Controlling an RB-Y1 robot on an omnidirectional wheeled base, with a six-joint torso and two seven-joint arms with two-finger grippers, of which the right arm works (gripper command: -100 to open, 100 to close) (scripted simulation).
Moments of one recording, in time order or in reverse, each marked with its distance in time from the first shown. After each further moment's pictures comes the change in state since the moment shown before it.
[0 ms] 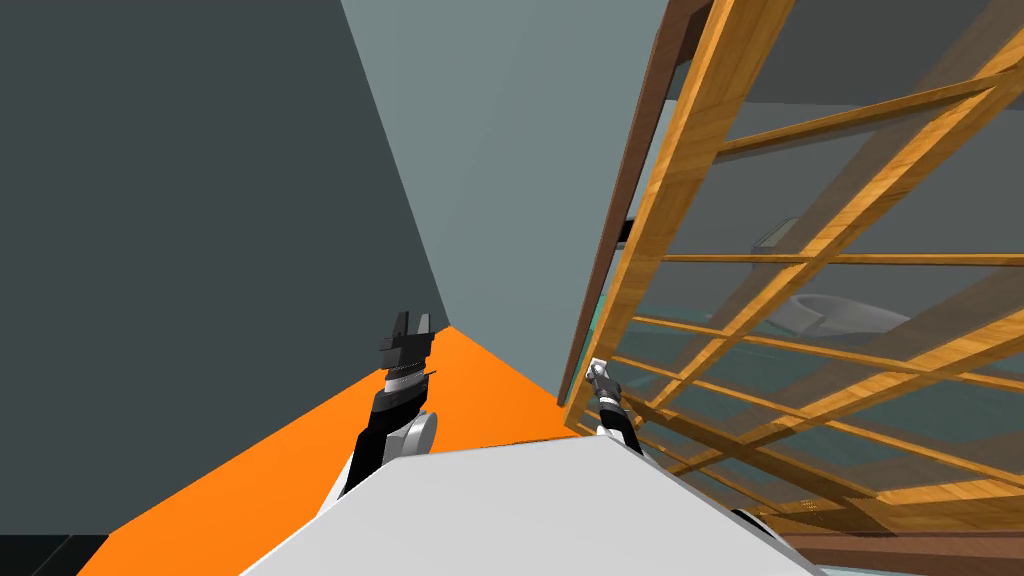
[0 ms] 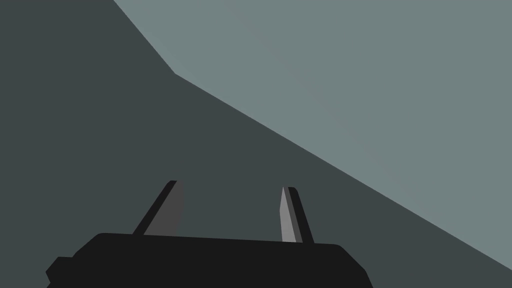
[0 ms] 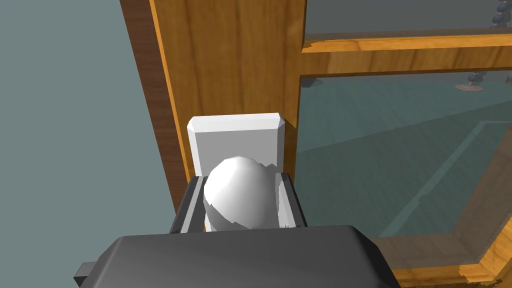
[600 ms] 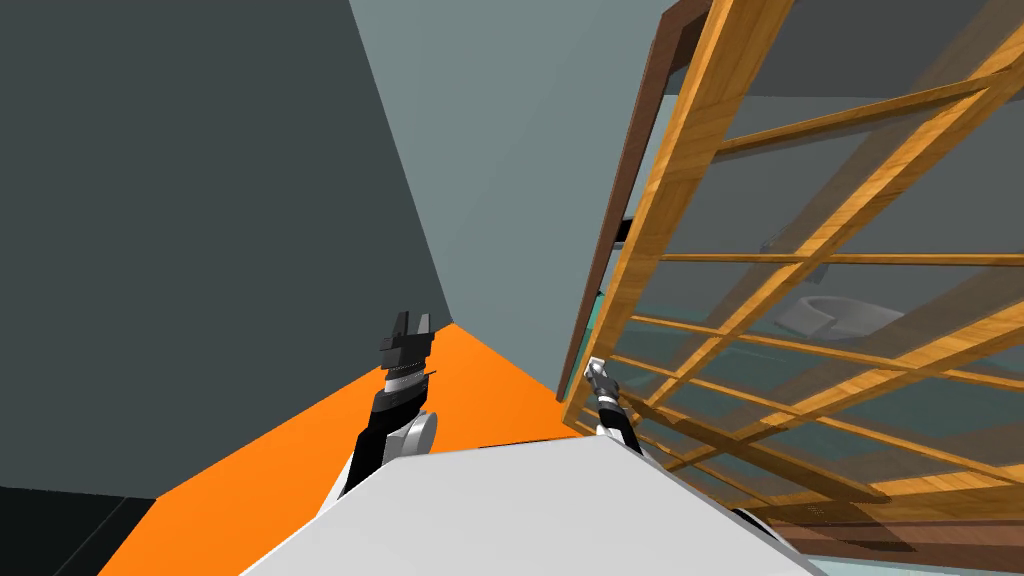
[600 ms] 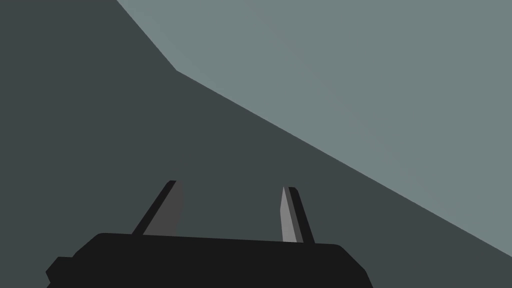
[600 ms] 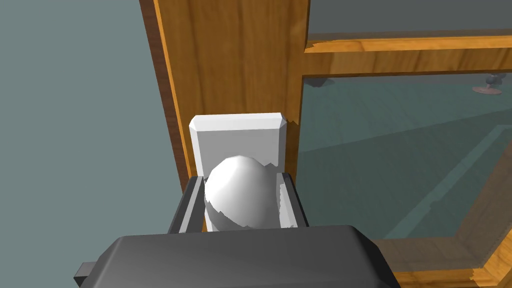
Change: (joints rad) arm 0.002 -0.006 0.018 -0.013 0.011 0.007 -0.010
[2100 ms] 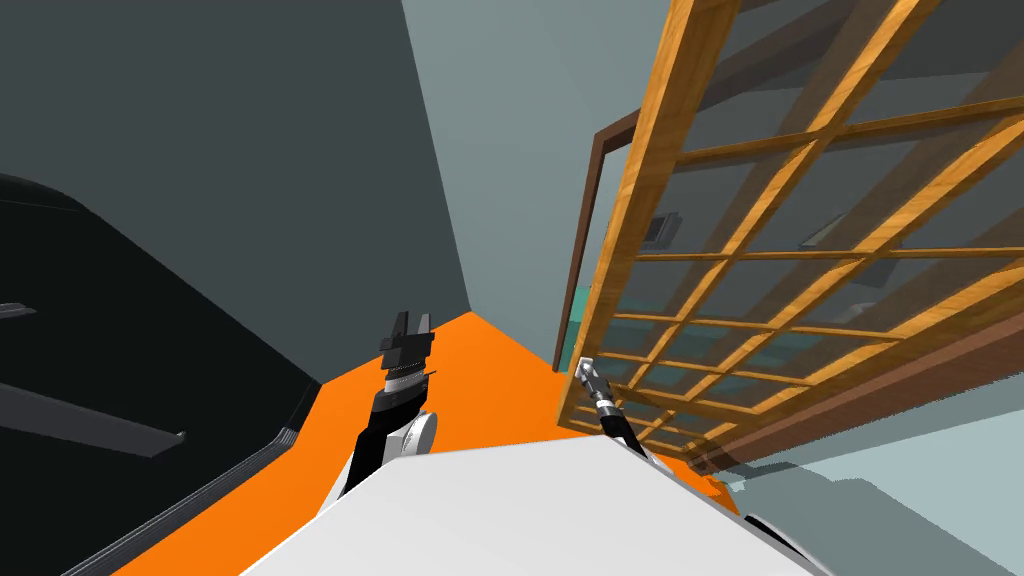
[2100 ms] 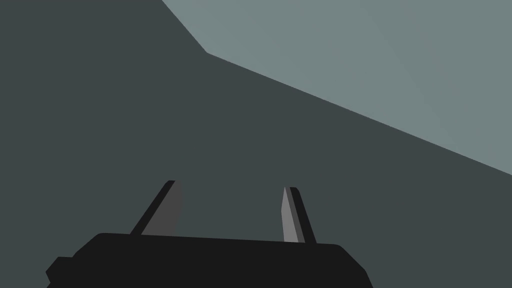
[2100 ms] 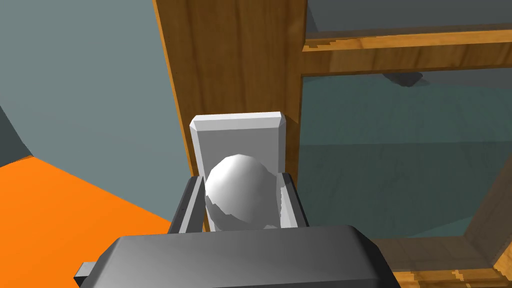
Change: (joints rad) arm 0.044 -0.074 0.176 -0.043 0.102 -0.022 -0.159
